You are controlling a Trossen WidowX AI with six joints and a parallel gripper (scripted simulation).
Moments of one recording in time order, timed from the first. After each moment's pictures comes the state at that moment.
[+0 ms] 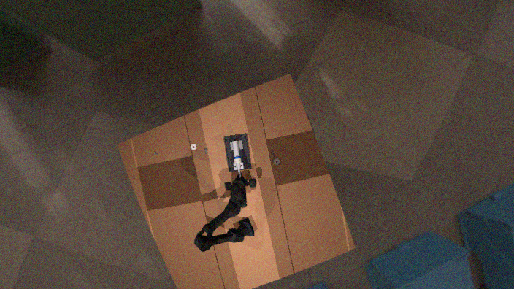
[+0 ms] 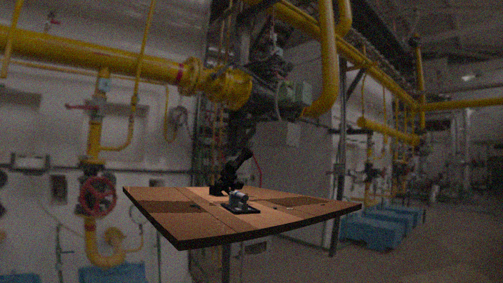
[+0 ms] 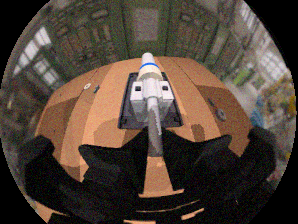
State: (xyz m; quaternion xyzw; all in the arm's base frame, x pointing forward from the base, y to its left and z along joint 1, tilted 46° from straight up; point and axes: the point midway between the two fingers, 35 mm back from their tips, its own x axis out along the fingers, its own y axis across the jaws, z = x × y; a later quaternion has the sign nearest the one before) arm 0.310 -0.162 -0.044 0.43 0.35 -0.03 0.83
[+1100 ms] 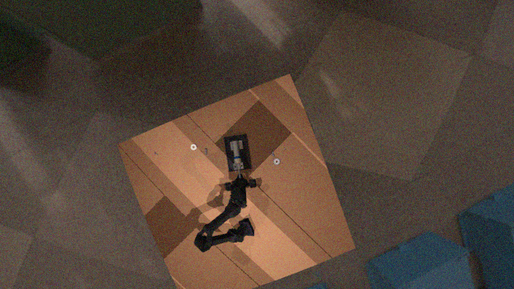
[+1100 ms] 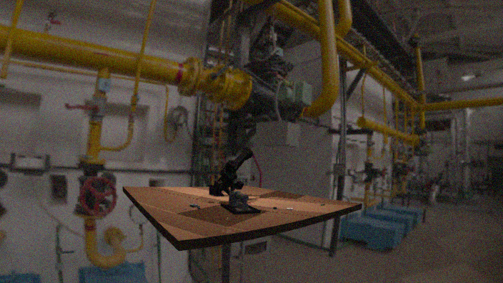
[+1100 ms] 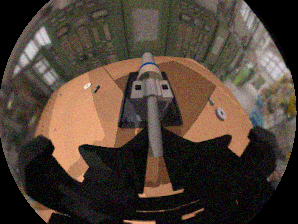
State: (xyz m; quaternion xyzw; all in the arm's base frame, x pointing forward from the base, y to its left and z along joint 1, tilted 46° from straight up) arm 0.308 -0.161 -0.043 0.43 0.35 -0.03 0.83
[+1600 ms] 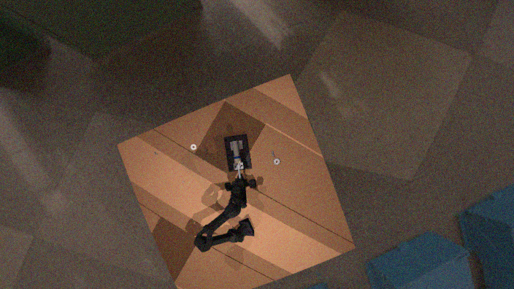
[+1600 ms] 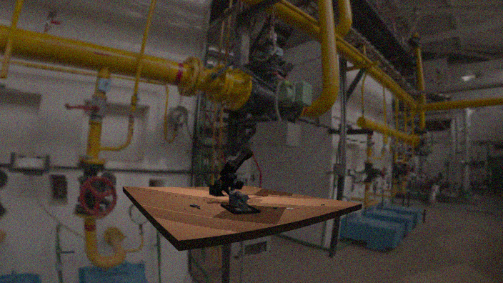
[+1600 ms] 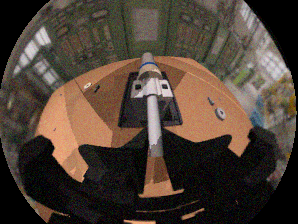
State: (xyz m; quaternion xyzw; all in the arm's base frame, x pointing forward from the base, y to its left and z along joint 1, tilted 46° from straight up) arm 0.307 -0.160 -0.043 0.43 0.35 -0.03 0.83
